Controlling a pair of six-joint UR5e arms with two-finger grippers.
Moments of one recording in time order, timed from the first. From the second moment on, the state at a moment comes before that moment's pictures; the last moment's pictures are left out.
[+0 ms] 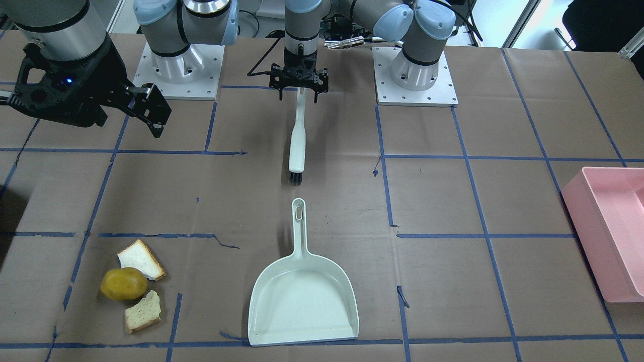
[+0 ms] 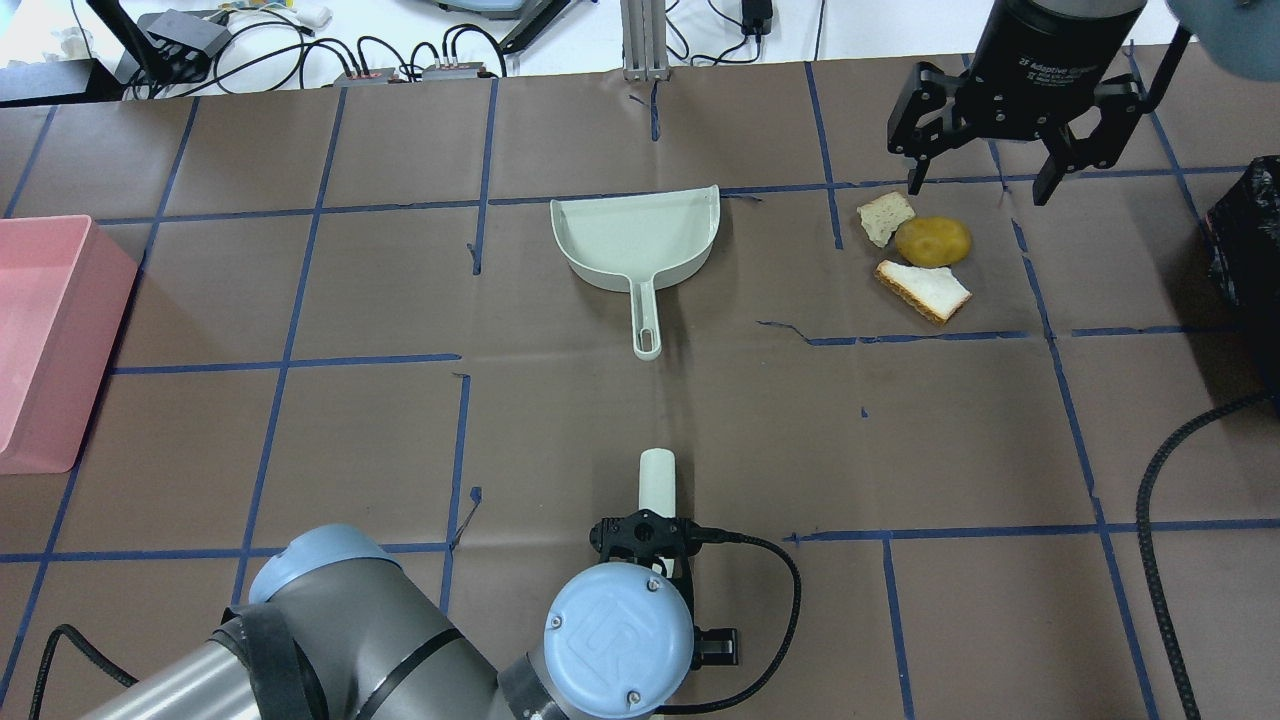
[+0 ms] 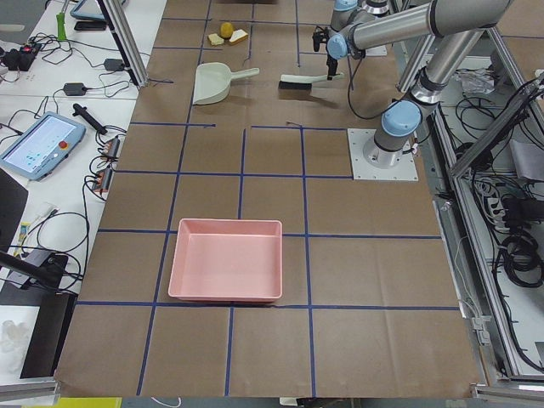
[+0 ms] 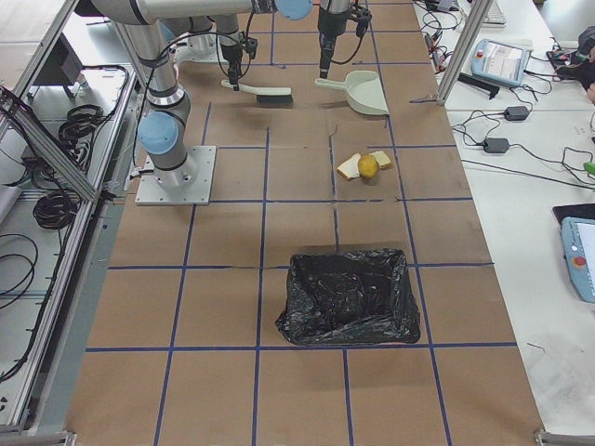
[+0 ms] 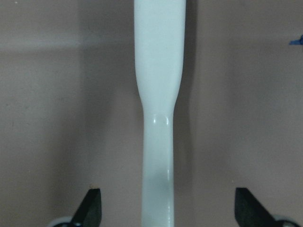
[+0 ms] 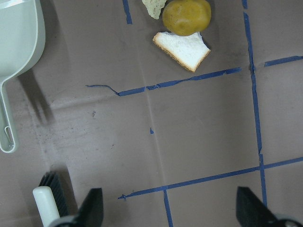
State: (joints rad) left arm -2.32 -1.53 -2.30 -0.85 1.55 -0.71; right arm 1.56 -1.50 1.43 -1.45 -1.60 0.18
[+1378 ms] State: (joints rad) left arm -2.32 -1.53 -2.35 -0.79 1.55 -0.73; right arm 1.56 -1.50 1.42 -1.45 -1.60 0.18
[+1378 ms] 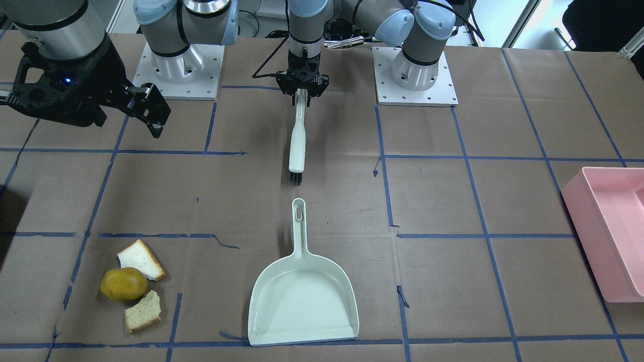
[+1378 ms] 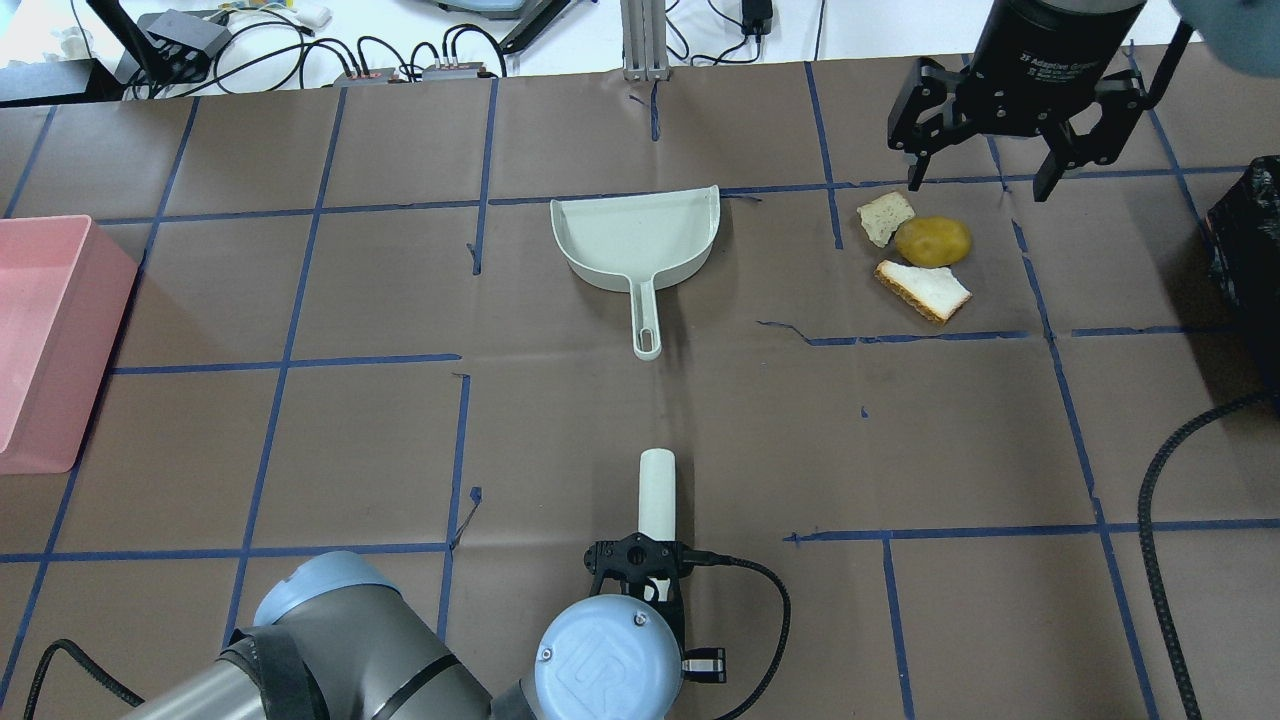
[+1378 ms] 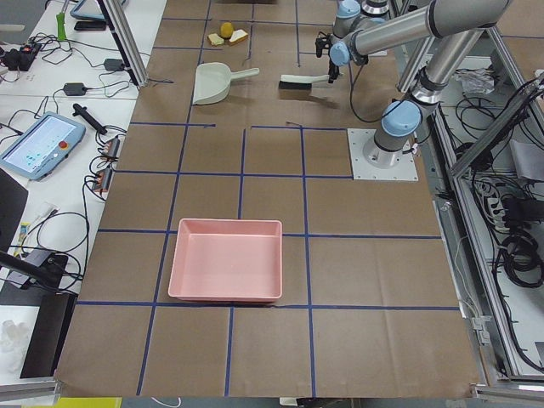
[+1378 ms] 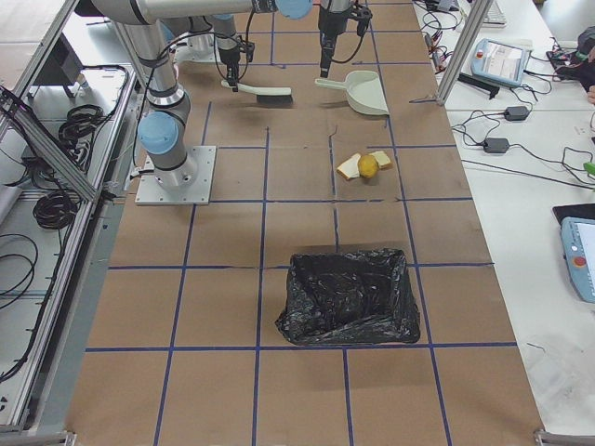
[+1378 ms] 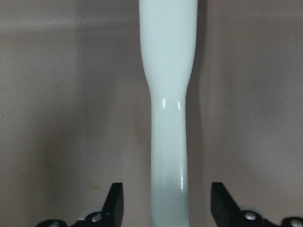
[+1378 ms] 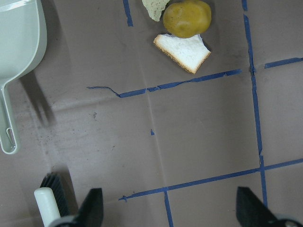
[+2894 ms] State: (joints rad) left arm -2.01 -1.32 -2.15 -1.25 1.56 -0.50; right arm 1.56 -1.50 1.42 -1.45 -1.59 0.18
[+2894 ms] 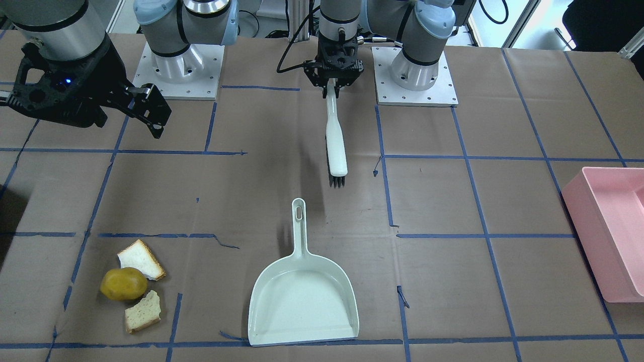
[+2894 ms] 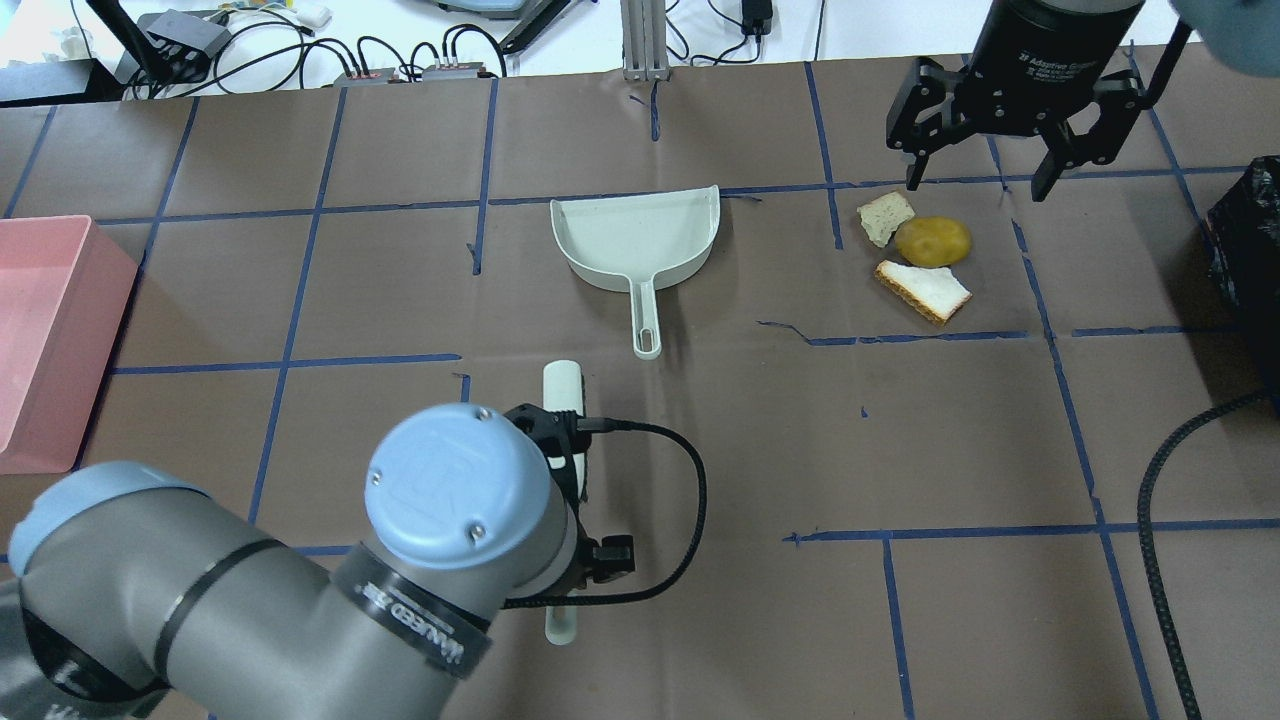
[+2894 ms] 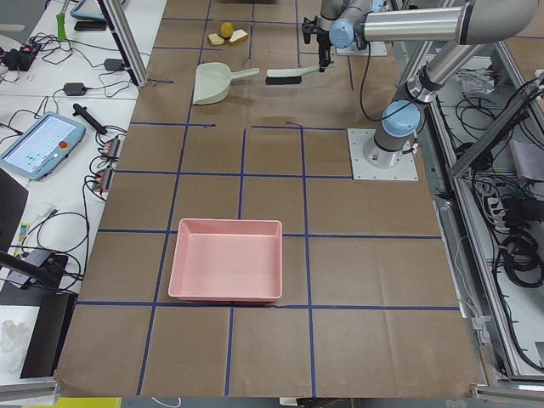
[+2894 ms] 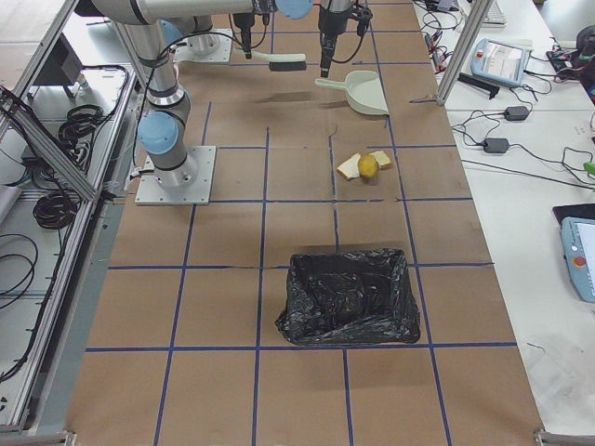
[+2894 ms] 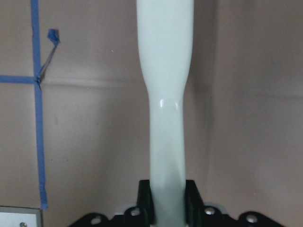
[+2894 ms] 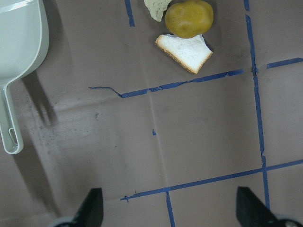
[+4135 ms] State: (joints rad) left arm -1.59 -1.40 -1.92 -1.44 1.57 -0.03; right arm 1.64 -1.42 1.41 -1.56 -1.58 0.23
